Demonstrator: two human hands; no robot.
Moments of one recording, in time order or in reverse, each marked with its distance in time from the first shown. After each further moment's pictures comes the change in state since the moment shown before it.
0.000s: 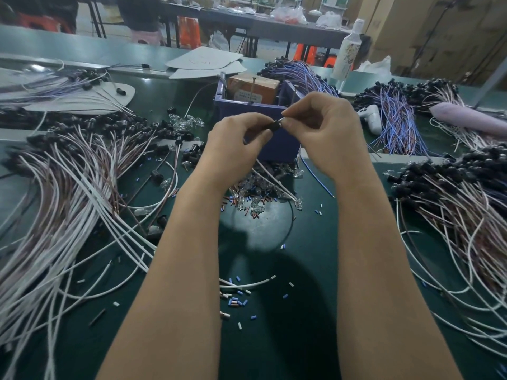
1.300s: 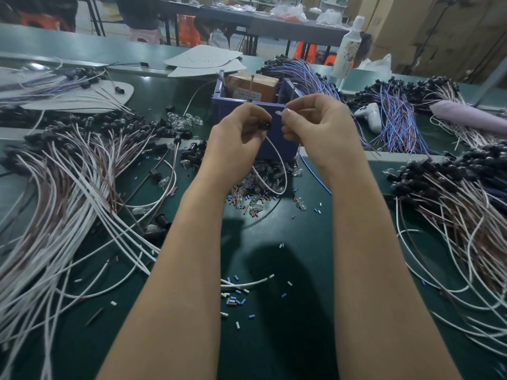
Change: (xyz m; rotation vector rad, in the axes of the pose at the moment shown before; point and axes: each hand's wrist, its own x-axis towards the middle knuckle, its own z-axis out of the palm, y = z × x) left_hand 0.000 -0.009 0.014 -0.285 0.055 -0.053; right_hand 0.000 -0.001 0.006 0.302 0.014 0.185
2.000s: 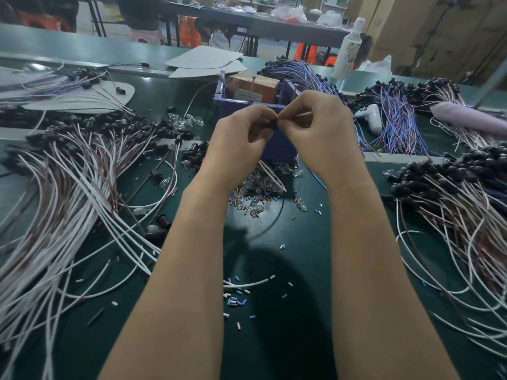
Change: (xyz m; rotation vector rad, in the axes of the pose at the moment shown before) left_hand 0.000 0.010 -0.003 0.189 -0.020 0.079; right_hand -0.004 -0.007 0.003 -0.437 0.010 -0.207
